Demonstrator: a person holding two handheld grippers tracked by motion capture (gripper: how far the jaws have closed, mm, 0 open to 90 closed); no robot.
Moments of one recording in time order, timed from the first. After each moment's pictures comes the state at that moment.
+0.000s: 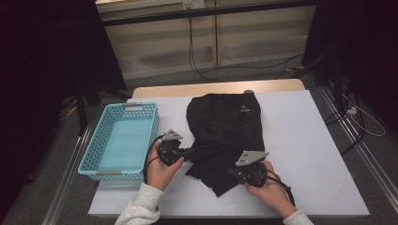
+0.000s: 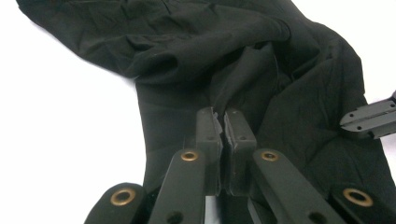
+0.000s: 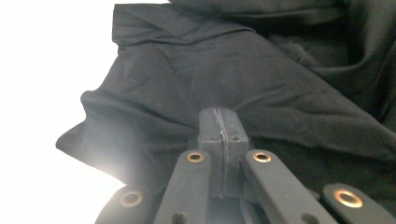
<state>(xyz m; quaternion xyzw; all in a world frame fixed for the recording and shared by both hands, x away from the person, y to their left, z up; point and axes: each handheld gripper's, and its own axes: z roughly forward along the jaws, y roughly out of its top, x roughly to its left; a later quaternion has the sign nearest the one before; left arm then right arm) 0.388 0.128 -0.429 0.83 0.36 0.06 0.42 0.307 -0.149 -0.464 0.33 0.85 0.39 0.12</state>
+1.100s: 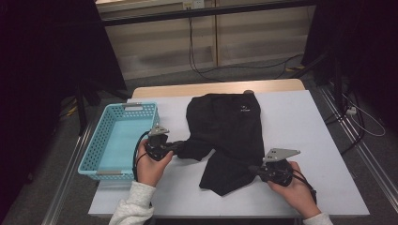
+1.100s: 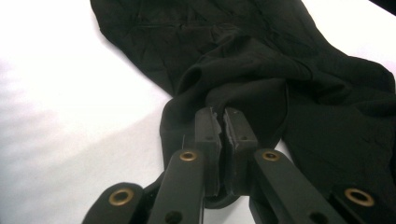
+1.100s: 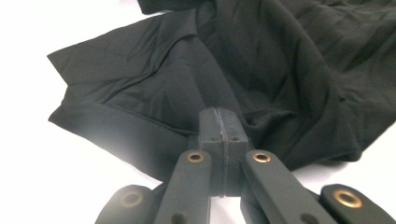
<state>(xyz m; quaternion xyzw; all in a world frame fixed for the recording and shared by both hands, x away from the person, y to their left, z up) 0.395 0.155 -0.412 0.81 0.40 0.09 0.43 0.295 -0.210 -0.455 0.39 0.82 0.41 0.12</state>
